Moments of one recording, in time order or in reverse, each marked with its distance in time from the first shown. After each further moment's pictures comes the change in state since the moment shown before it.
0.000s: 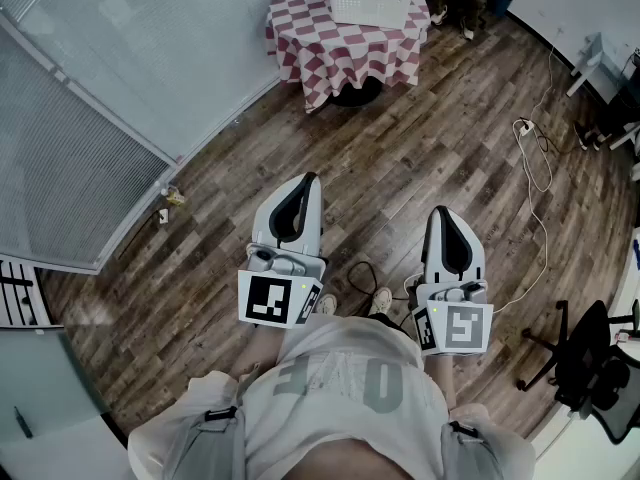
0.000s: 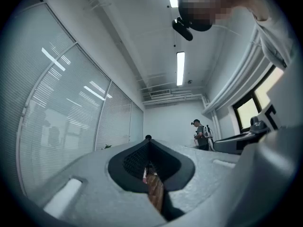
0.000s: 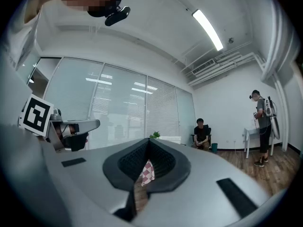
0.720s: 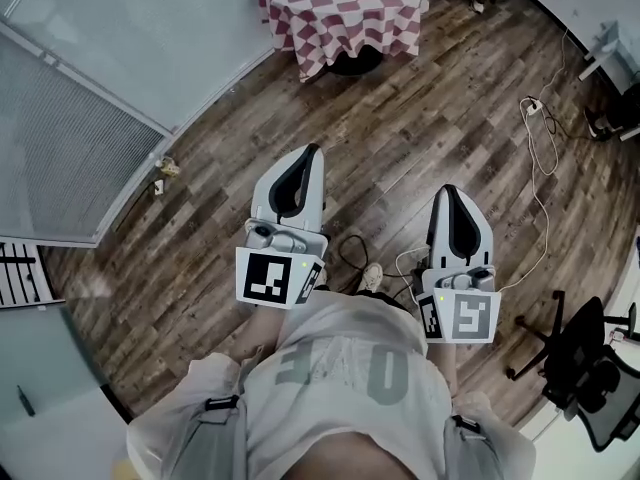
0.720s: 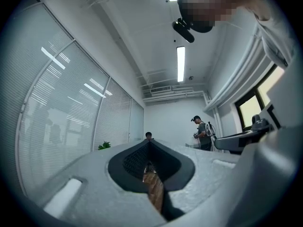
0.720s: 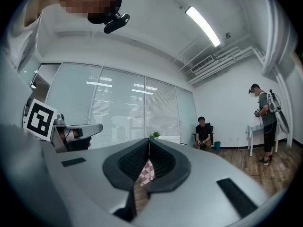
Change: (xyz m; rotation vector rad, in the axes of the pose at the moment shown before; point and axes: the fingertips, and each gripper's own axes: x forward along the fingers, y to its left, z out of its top) left arm 0.056 -0.043 -0.028 -0.004 0.017 0.013; right arm 0.013 -0.068 -0.013 0.027 -0.017 0.032
